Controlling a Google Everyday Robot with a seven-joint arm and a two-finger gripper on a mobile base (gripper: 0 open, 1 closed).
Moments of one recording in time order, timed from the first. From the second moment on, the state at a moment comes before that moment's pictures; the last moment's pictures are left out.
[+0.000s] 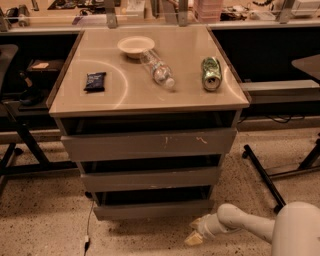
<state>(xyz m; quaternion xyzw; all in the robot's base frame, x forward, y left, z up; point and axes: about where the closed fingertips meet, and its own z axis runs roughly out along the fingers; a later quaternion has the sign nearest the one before) 0.479 -0.149 0.169 -0.48 0.82 0.24 0.19</state>
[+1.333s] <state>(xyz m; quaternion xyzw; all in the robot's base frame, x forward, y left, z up) 0.567 -0.133 0.165 -0.45 0.81 0.23 0.28</state>
